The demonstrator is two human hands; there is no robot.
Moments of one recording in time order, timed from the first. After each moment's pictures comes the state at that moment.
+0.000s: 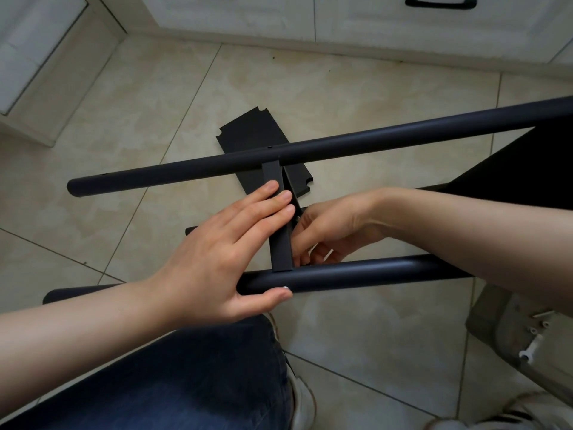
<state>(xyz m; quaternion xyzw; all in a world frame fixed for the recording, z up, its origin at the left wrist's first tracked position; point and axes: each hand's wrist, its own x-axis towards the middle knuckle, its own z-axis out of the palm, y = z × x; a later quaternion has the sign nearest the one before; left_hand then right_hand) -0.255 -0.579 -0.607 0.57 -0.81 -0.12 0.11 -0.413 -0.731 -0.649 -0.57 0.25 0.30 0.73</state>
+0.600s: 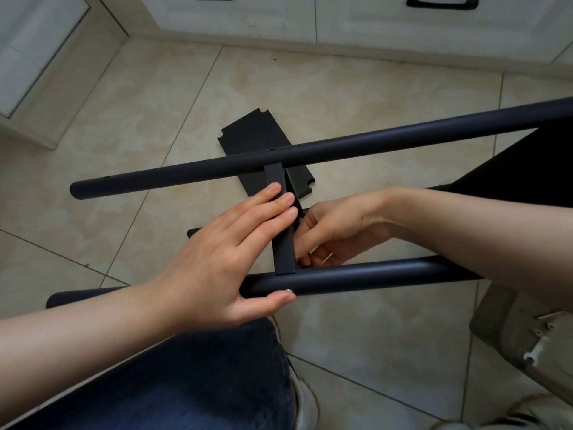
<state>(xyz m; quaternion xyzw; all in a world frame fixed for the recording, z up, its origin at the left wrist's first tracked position) -0.255 -0.579 -0.607 0.57 -0.81 -0.11 0.11 -0.417 -0.735 -0.650 -0.50 0.22 0.28 0.79</state>
